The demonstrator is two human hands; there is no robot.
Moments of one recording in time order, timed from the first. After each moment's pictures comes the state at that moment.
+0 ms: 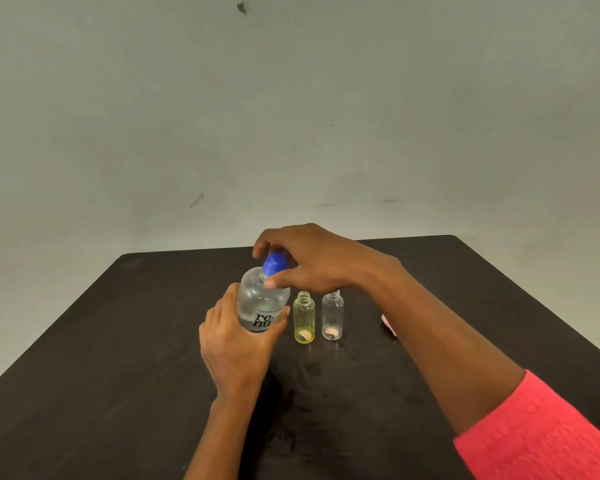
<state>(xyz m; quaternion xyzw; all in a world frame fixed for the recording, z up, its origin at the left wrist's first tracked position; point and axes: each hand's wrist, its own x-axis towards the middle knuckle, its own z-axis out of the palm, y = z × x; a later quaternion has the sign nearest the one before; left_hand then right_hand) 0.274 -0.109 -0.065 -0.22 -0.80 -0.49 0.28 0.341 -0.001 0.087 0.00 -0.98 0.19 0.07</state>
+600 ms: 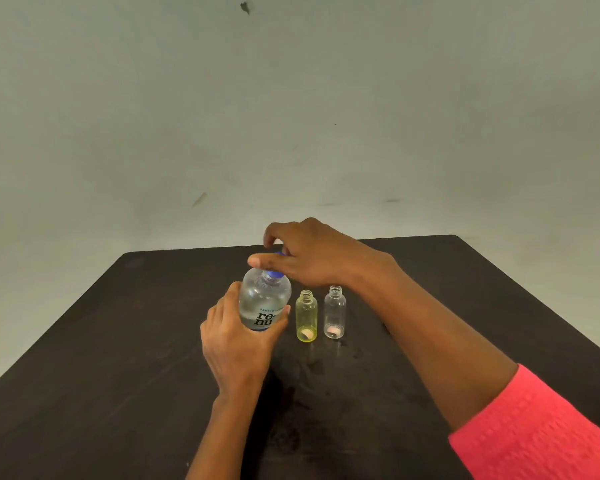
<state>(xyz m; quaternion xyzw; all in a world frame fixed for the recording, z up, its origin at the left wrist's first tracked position) 0.271 -0.109 -0.066 -0.22 -0.80 -0.49 0.29 0.332 -0.006 0.087 -0.05 -0.98 0.15 0.09</state>
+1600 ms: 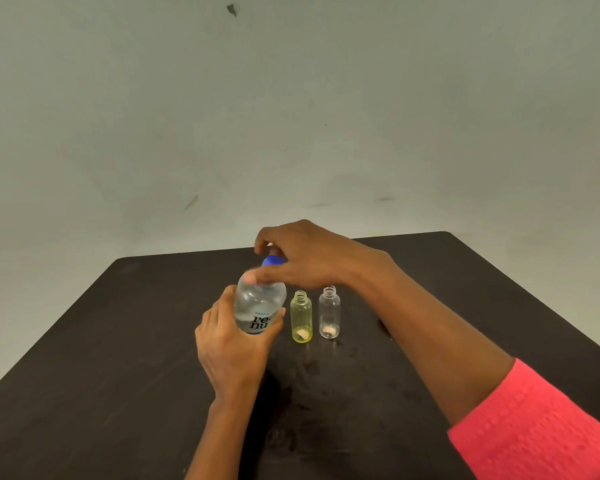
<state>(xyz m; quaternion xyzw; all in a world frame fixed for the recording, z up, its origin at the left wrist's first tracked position) 0.271 -0.108 -0.068 -0.23 -0.80 -0.47 0.29 0.336 -0.002 0.088 -0.03 -0.98 0.17 0.07</state>
